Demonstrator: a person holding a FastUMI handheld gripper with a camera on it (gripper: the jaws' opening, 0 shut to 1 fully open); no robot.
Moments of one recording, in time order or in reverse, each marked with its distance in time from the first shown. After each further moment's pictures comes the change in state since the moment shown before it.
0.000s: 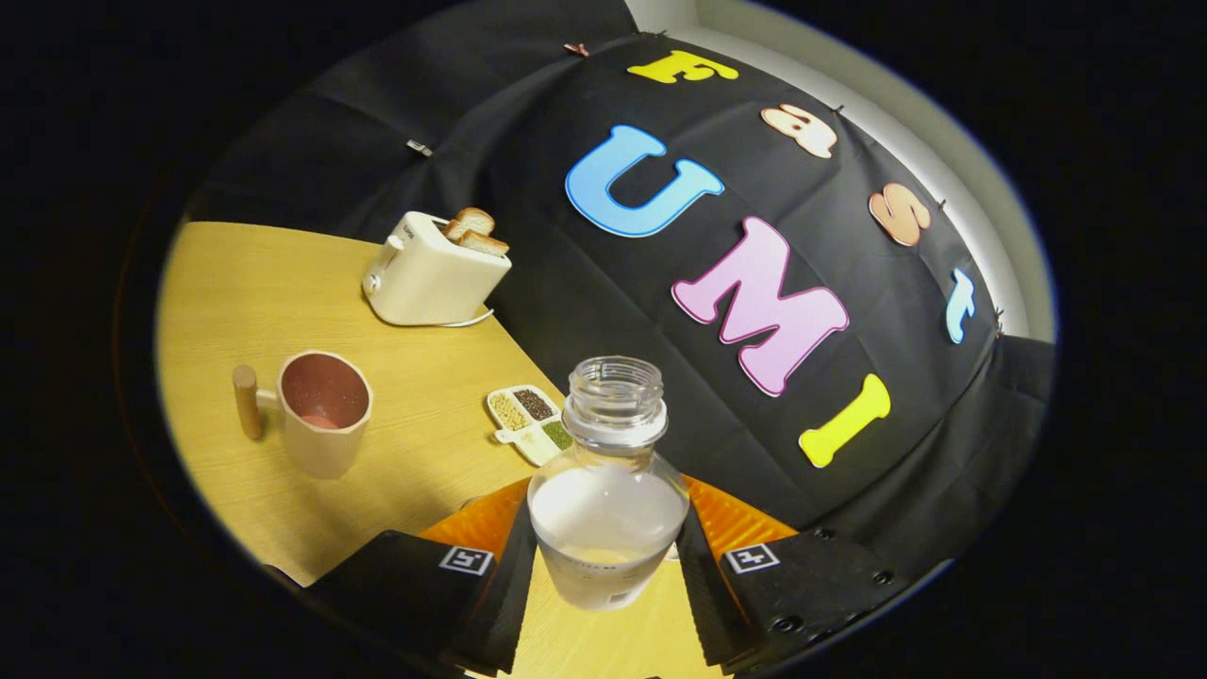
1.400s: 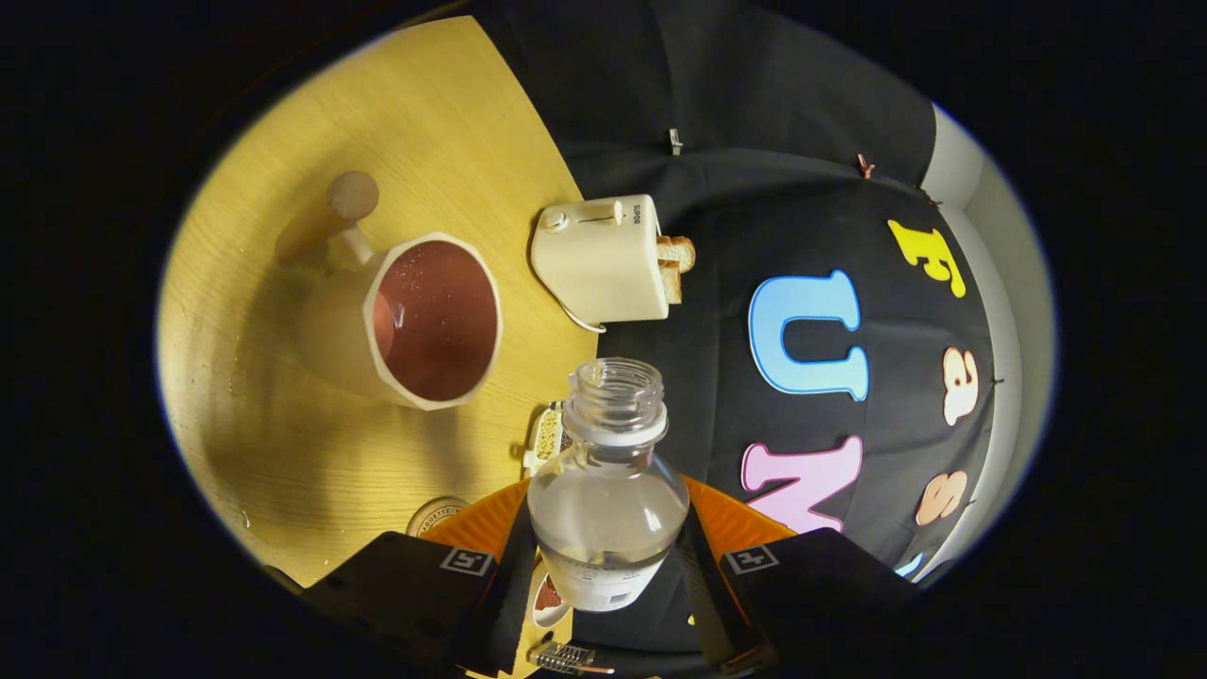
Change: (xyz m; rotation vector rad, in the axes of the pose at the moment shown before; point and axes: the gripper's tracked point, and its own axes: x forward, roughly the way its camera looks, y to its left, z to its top) arm 0.056 0.100 0.033 -0.816 -0.175 0.156
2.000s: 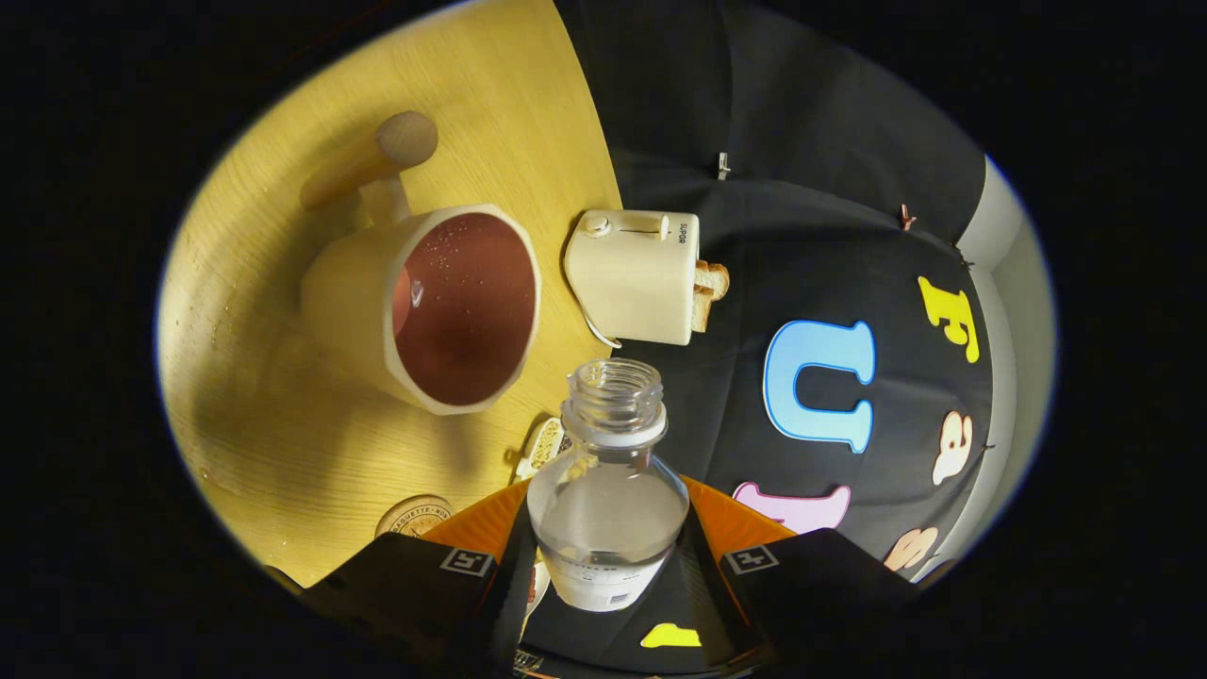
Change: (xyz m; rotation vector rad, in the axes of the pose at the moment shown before) arm 0.018 0.011 0.005 -0.168 -0.047 0.023
